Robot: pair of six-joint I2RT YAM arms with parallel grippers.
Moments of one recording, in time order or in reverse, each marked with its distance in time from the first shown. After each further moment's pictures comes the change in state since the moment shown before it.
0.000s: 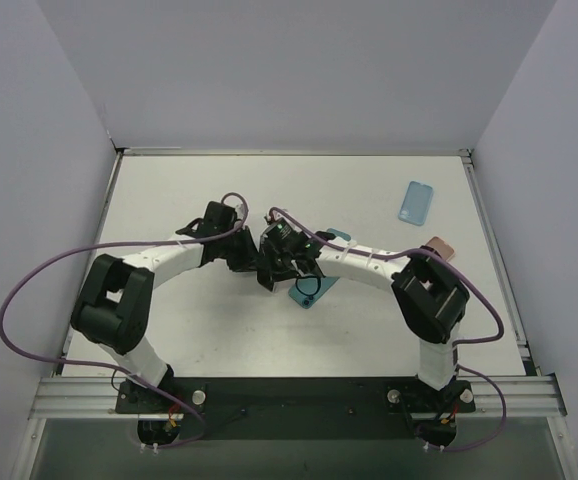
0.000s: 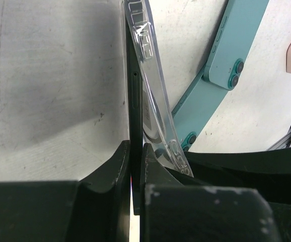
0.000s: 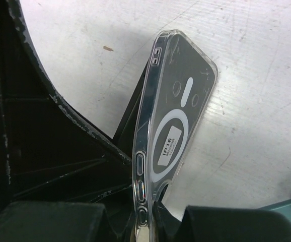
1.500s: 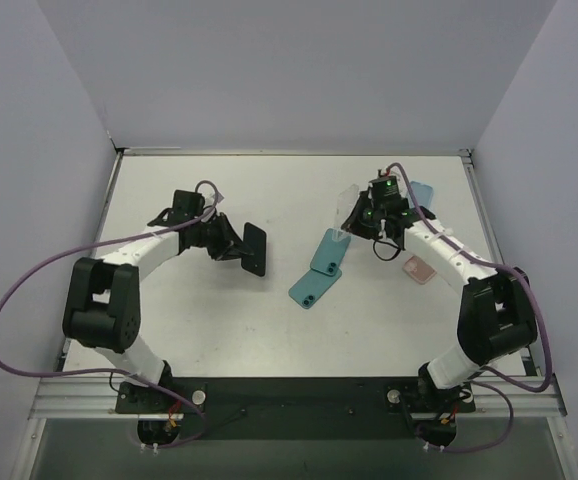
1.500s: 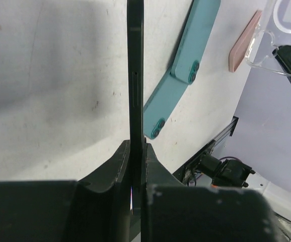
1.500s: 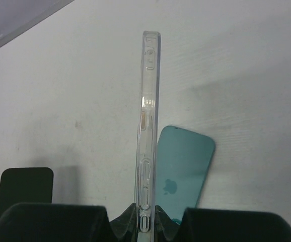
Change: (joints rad) left arm 0.200 -0.087 0.013 -0.104 0.245 -0.007; right arm -0.489 -0.330 -0.187 0.026 -0.133 0.106
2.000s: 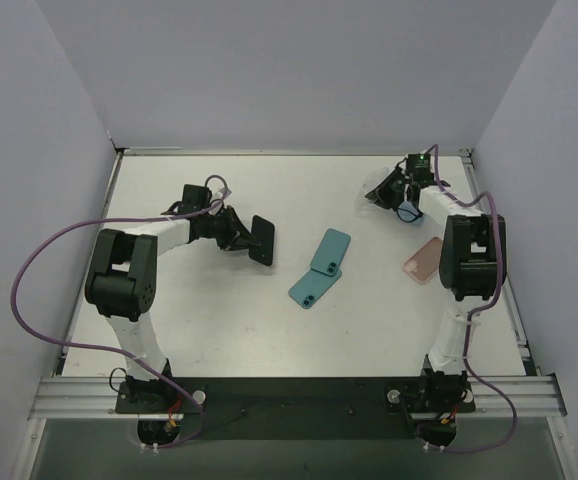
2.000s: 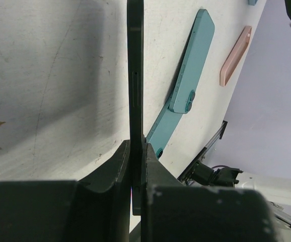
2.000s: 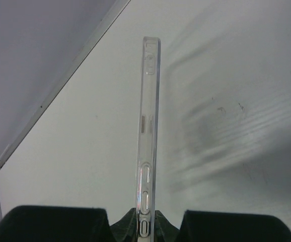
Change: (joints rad) left arm 0.013 0.302 0.156 0.157 0.089 -0.026; right arm -0.344 0.430 0.289 0.136 -0.247 0.146
